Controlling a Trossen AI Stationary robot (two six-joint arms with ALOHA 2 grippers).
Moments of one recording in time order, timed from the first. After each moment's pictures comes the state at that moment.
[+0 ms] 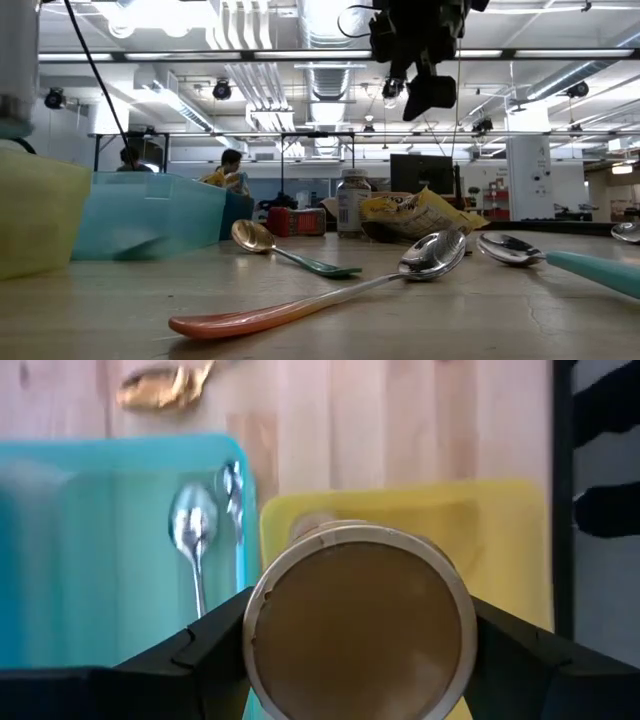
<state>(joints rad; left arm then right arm) -0.73 1.44 1.29 -1.17 -0.19 -0.70 -0.17 1.54 1.32 -0.86 -0.35 0.45</state>
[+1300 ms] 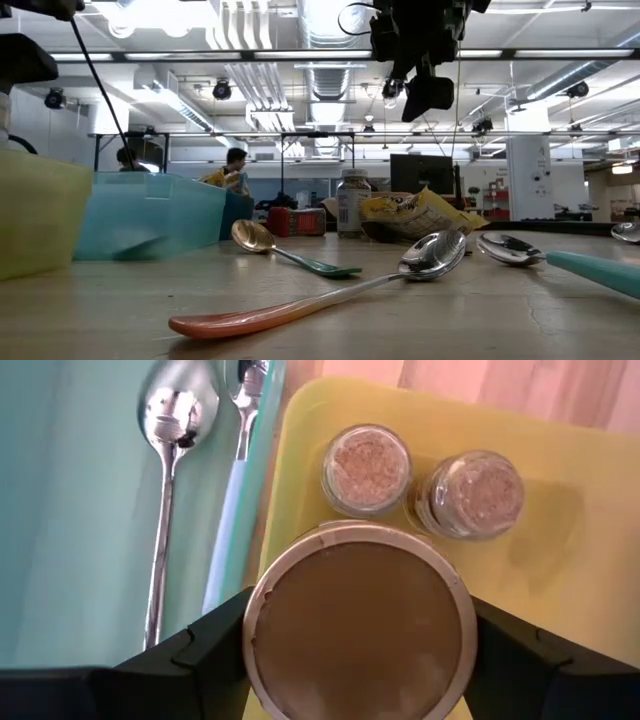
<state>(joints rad) -0.75 1.44 0.99 -0.96 -0.16 -0.99 -0.17 1.54 1.31 -0.85 -0.35 0.40</state>
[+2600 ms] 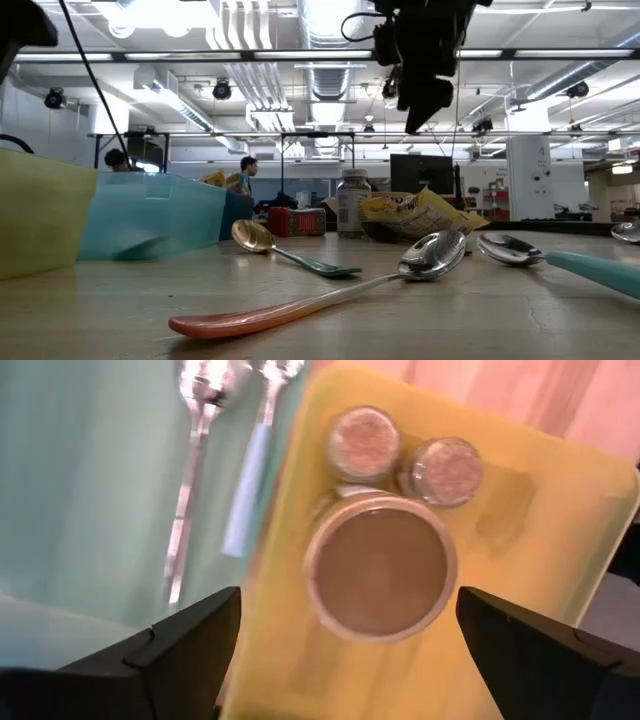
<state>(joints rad) -0.68 1.40 1.14 -1.18 -0.04 -1.03 -0.16 1.54 1.30 -0.90 -0.09 0.29</state>
